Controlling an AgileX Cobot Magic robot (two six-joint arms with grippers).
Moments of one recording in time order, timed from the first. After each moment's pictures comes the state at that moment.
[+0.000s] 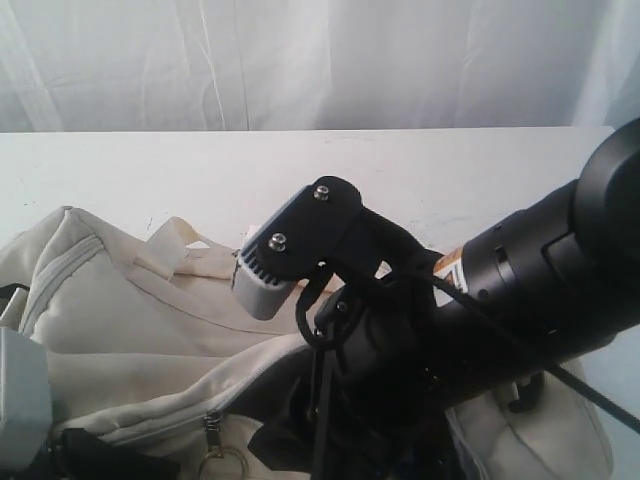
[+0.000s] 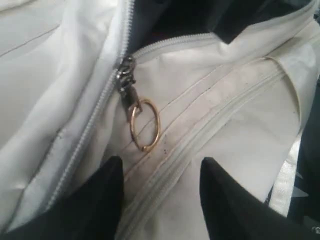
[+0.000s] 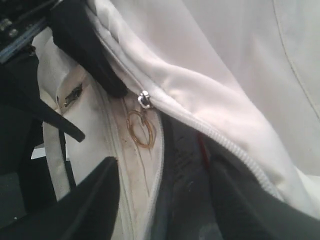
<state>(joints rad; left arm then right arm) -0.93 0.79 -0.19 -1.58 0.25 1.50 1.02 1.25 -0.88 0.52 0.72 -0.57</state>
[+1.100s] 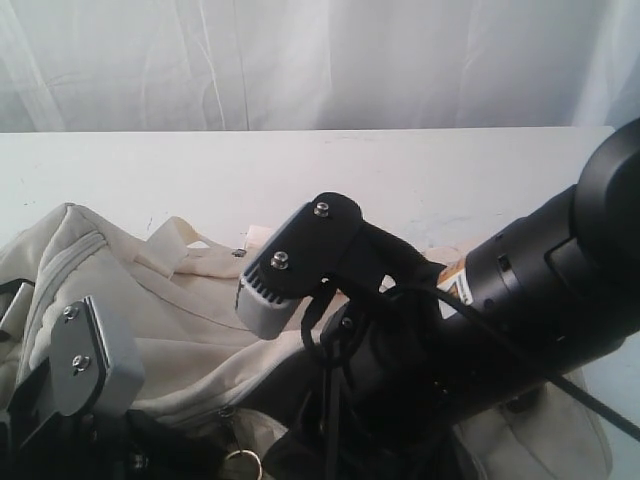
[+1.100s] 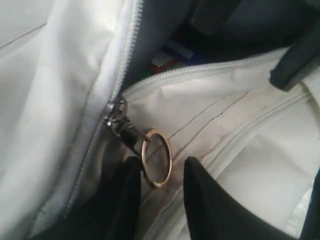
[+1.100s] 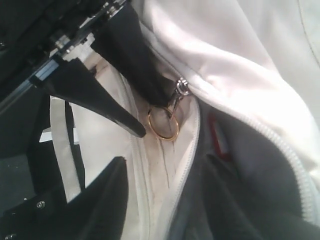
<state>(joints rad) -0.93 1.00 -0.31 -1.59 0.25 1.49 1.02 1.25 -0.88 0.52 0.78 -0.57</state>
